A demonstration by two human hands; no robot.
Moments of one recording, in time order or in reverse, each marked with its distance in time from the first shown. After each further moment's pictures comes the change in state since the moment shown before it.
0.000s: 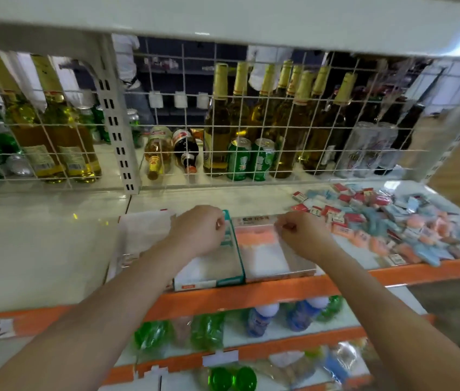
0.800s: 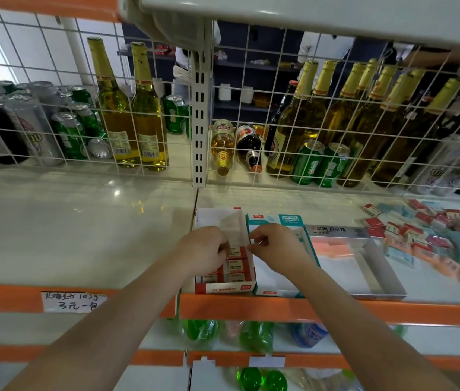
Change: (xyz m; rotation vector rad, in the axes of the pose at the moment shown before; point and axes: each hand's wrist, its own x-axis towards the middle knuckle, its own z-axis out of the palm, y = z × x) left_hand -0.046 -0.124 -0.011 0.067 -0.183 -0.095; right_hand 0.017 -0.143 0.101 0.028 -0.219 -0.124
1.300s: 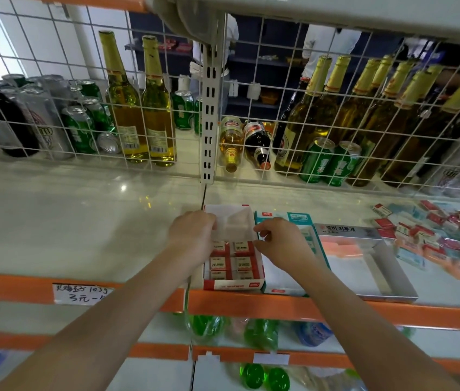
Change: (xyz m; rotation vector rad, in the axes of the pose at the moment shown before) left_hand -0.008 -0.010 -0.016 0.017 0.235 -0.227; right_hand 0.004 -0.011 0.001 -0.050 0.012 0.035
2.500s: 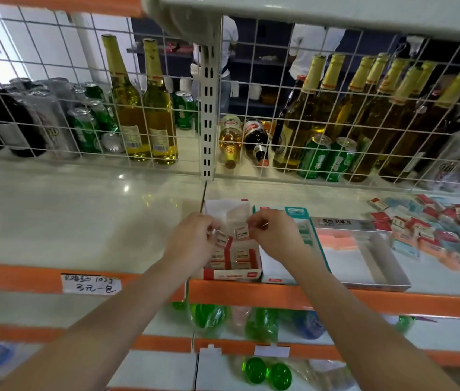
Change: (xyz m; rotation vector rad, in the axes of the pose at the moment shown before) left_hand -0.031 0.002 0.004 -0.356 0.105 -0.003; right_hand -0.009 -0.007 0.002 0.311 0.115 0.010
